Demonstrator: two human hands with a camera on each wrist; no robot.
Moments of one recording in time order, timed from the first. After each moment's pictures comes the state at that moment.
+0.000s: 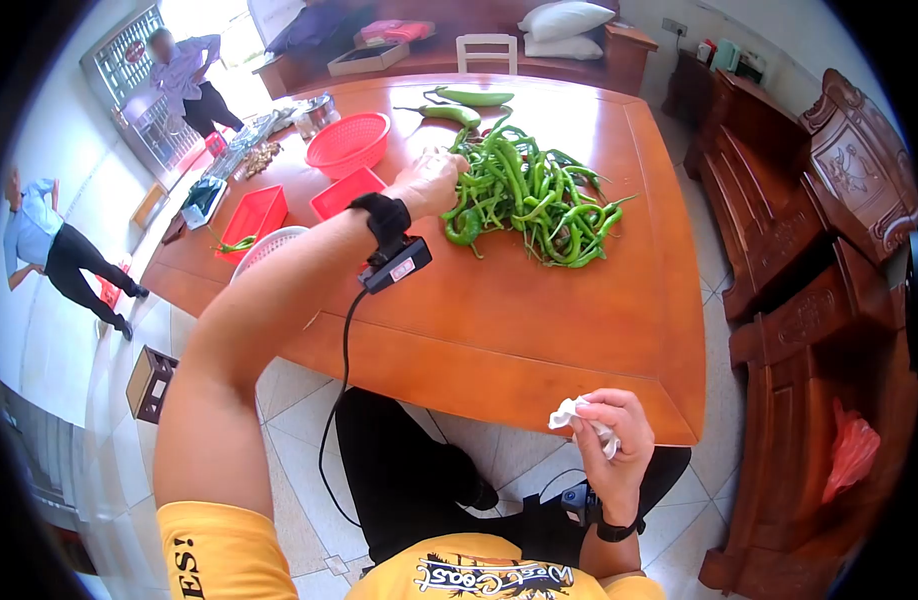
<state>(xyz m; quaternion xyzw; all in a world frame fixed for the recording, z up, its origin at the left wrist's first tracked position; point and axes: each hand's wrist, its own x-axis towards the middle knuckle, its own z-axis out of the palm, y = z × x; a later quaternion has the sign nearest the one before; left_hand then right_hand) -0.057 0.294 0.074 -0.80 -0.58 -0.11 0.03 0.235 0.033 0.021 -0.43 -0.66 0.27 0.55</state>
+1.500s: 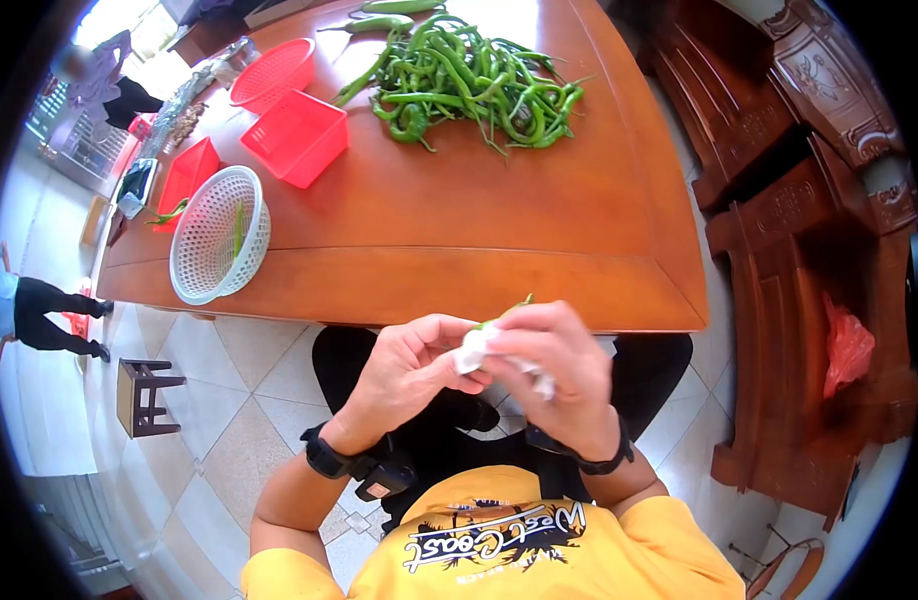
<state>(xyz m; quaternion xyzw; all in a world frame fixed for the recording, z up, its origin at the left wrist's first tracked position) -0.004 0.011 0.023 -0.43 -0.40 -0.39 -0.71 0.181 0.016 0.030 -0.32 -0.74 0.25 0.53</state>
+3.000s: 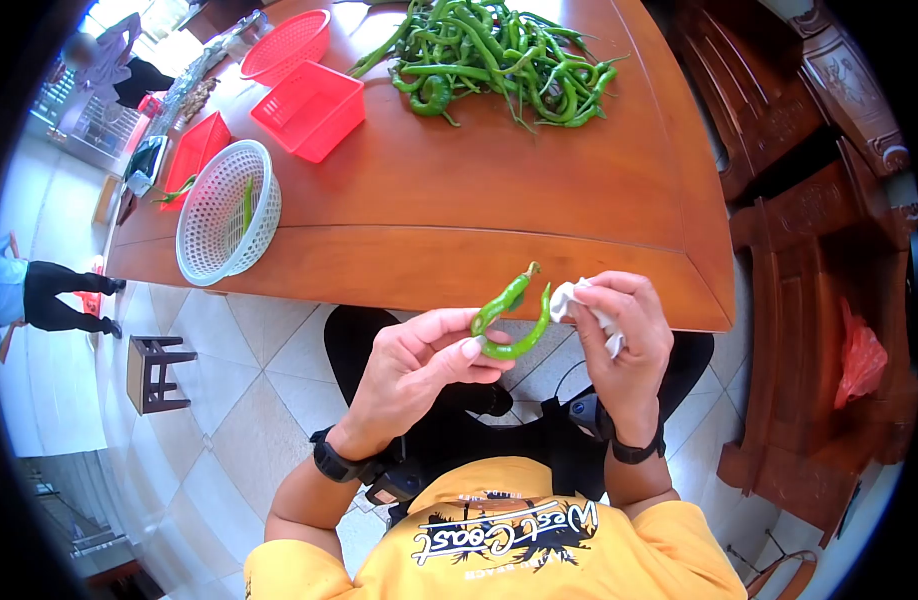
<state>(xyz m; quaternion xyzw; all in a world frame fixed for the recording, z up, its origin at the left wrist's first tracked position) -0.009 0.003 0.031 -0.40 -0.42 -0.41 -0.71 0.205 0.028 0.007 -0.46 -0.70 0.15 0.52</state>
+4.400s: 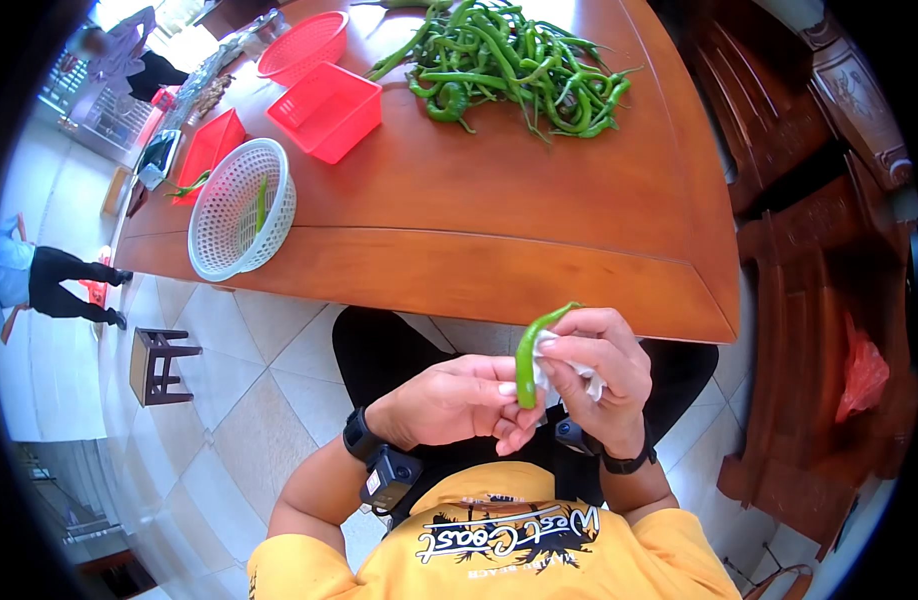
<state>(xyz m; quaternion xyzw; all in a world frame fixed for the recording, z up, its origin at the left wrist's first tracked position) 0.000 0.003 0.005 -0.16 -0.13 -0.26 -0.94 0.193 0.019 0.011 -0.31 -0.72 0.29 0.55</state>
